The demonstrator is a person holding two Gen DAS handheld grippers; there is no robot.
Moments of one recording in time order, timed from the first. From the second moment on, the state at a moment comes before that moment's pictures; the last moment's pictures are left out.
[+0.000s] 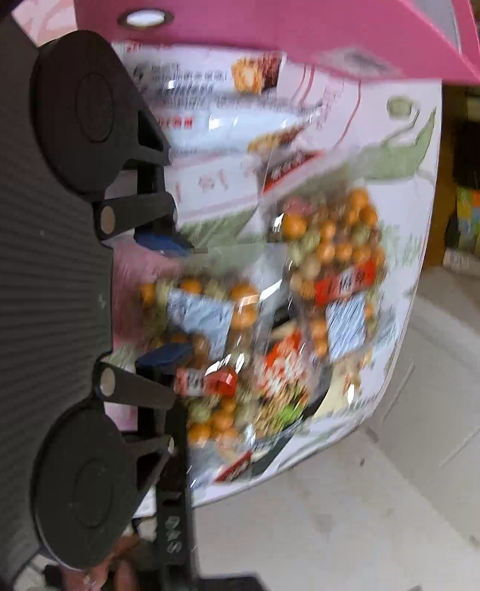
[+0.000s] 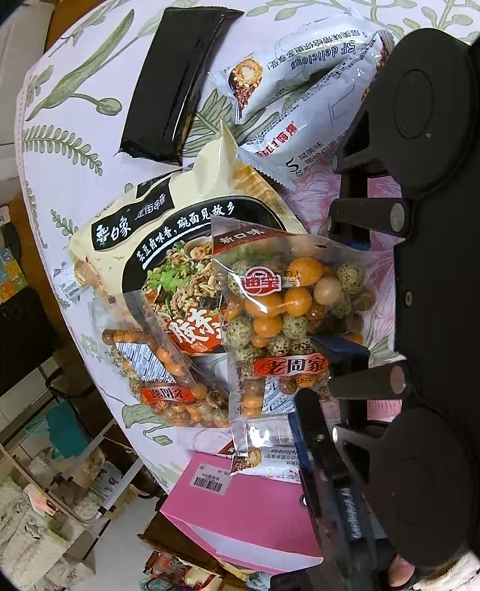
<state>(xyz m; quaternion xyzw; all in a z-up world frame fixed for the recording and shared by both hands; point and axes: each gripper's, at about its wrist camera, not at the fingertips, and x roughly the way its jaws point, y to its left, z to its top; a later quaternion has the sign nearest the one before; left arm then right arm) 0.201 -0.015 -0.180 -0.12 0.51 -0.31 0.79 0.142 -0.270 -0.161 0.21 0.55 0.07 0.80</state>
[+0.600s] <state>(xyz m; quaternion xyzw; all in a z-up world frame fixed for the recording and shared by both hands) 0.151 -0.020 -0.131 -0.03 0.53 -0.29 0.80 0.125 -0.245 -0.128 0.19 0.59 0.07 0.78</state>
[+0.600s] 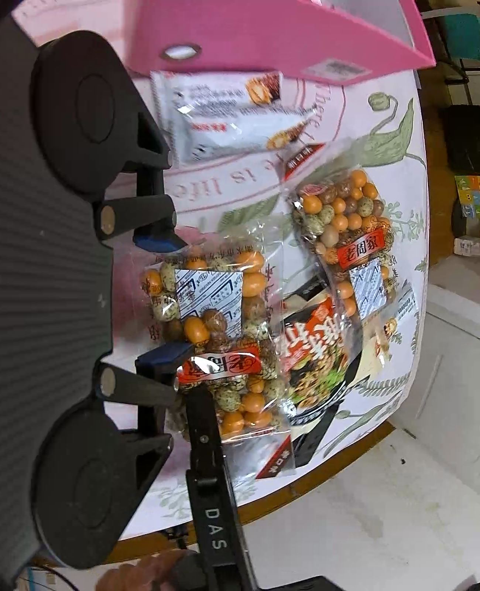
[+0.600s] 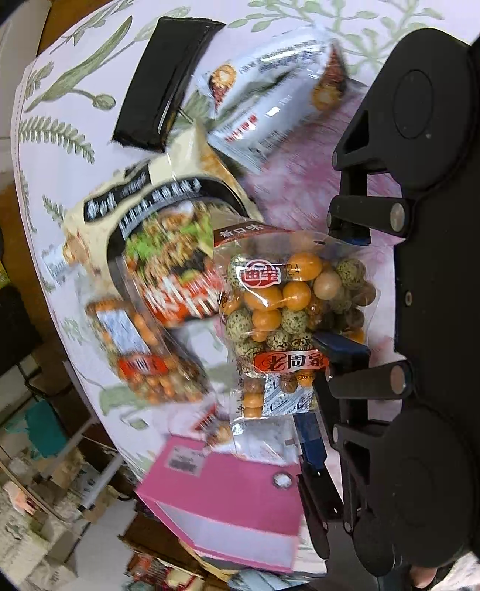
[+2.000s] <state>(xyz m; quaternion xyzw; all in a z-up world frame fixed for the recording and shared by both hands) 0.204 0.275 -0.041 0.00 0.49 -0.14 0.86 0.231 0.030 -0.074 0.13 0.54 0.30 0.77</state>
